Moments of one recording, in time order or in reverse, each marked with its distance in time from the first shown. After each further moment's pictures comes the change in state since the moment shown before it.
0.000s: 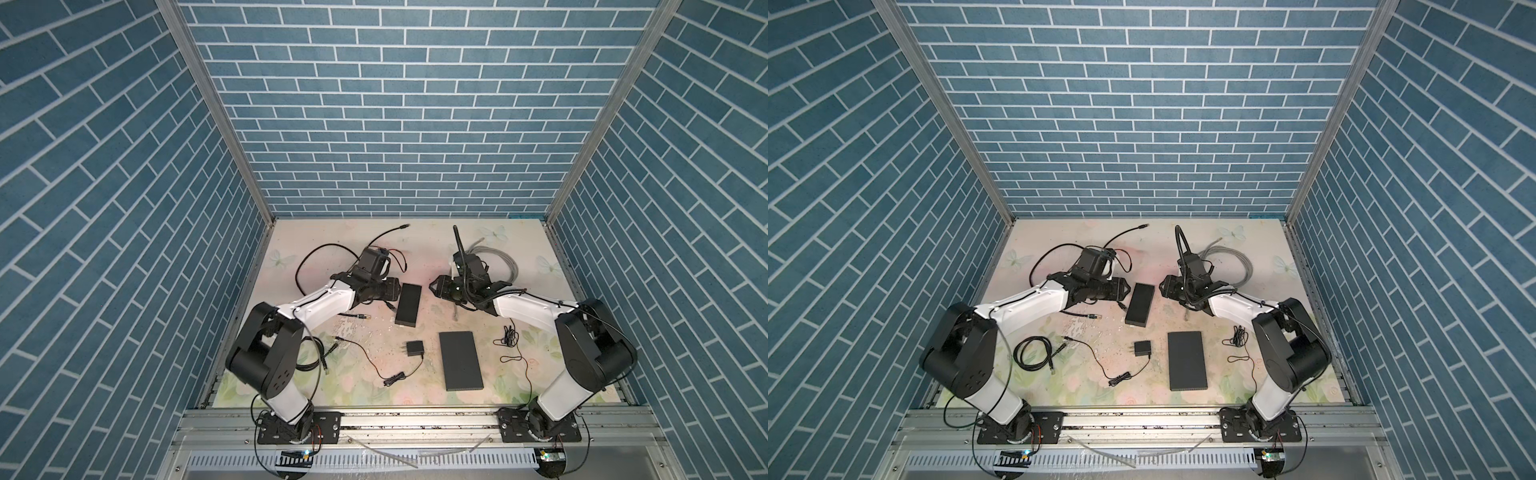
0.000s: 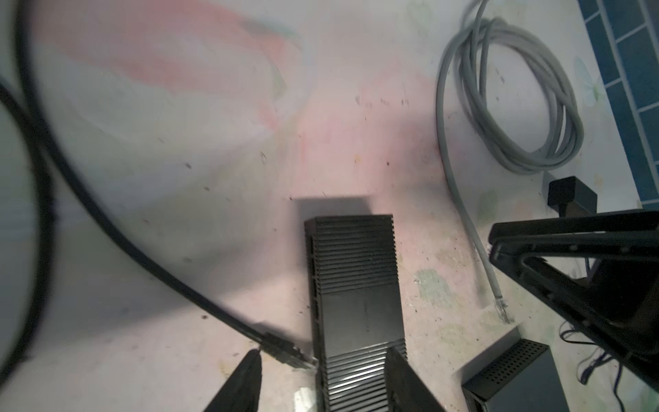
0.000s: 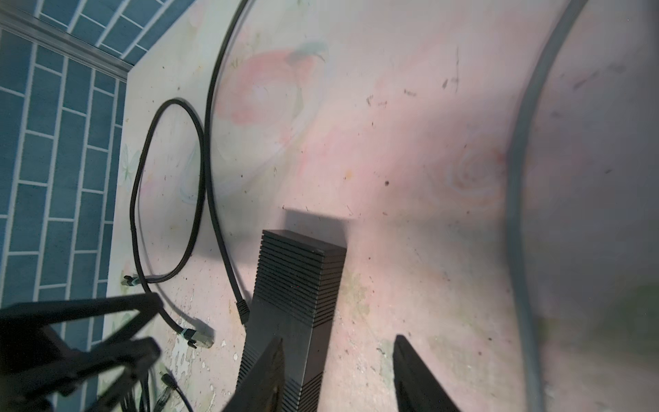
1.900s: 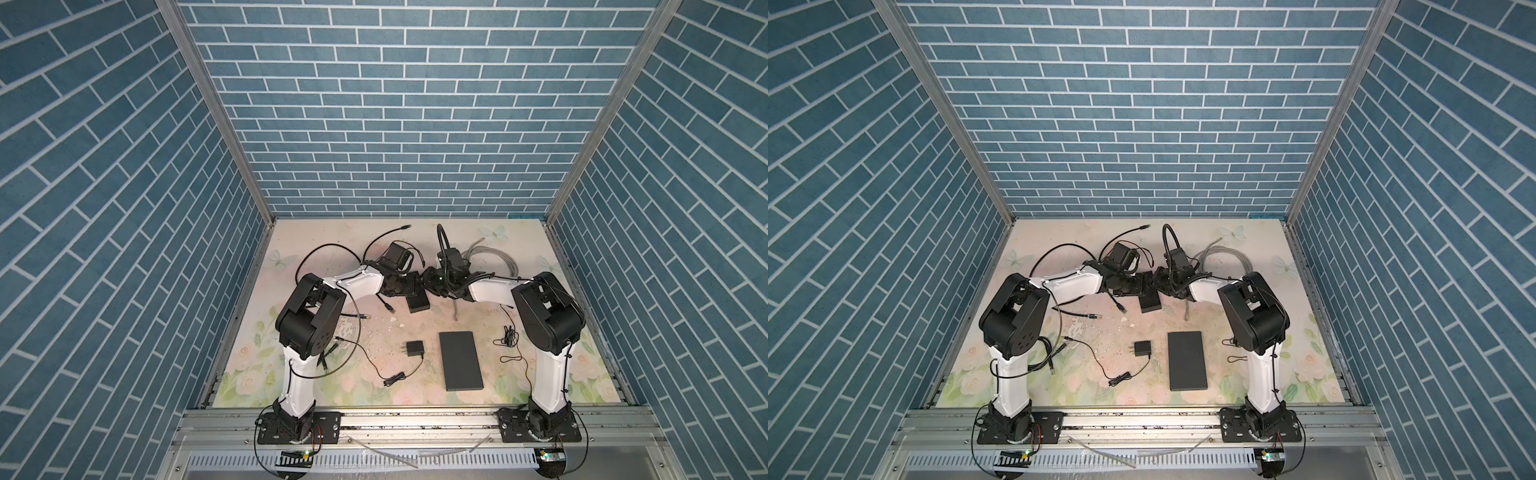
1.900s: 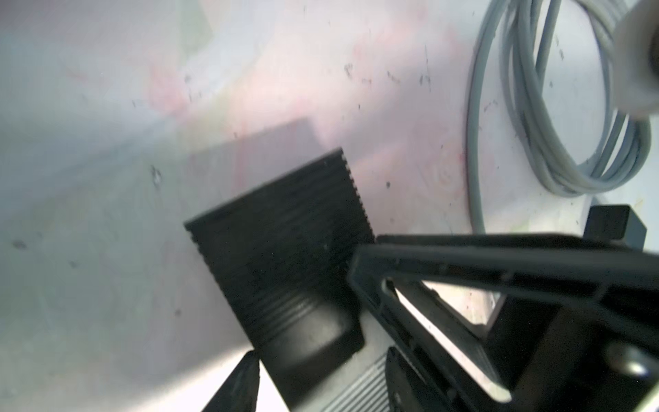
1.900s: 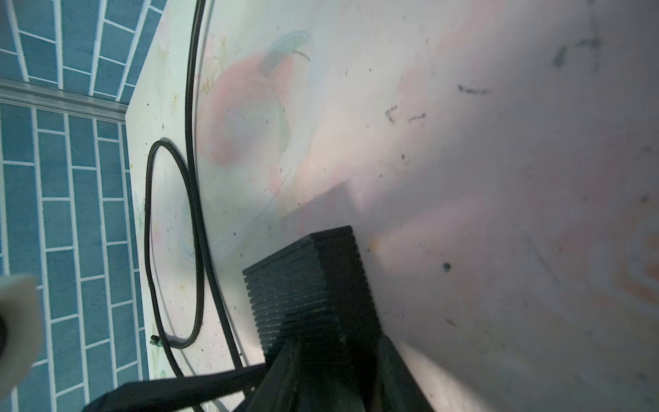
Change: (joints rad) left arm -0.039 0.337 0.317 -0.054 0.021 -0.091; right arm -0.004 0.302 0.223 0.091 -0.063 0.169
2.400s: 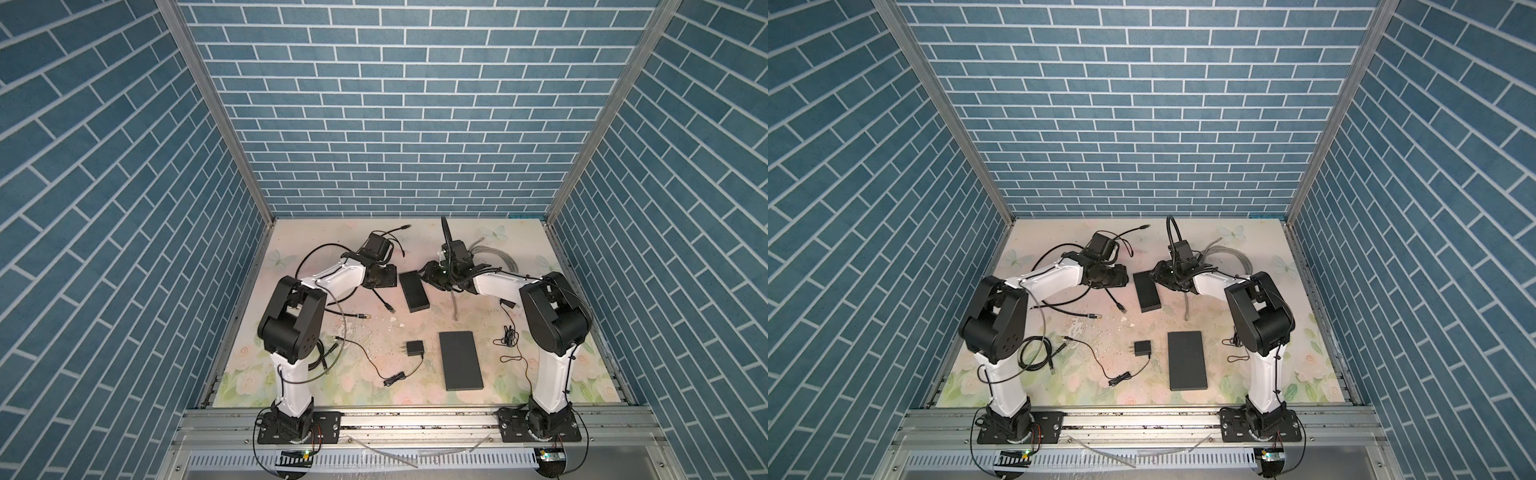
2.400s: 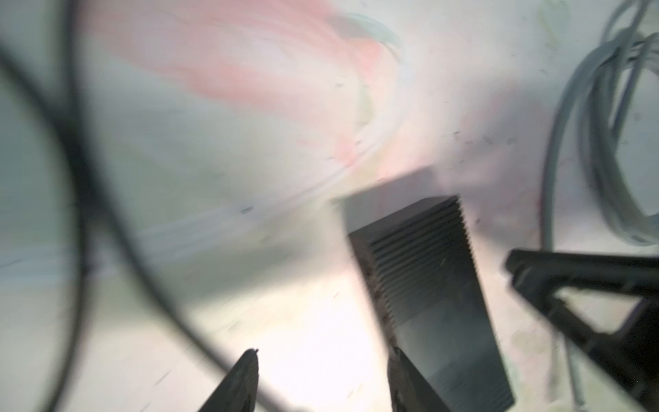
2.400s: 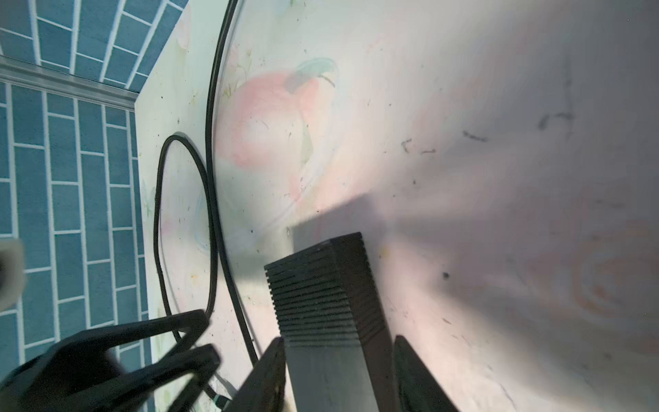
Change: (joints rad) left arm 0.111 -0.177 -0.063 -0.170 -0.158 0.059; right arm -0.043 -0.062 0.058 -0.142 -0.024 -0.117
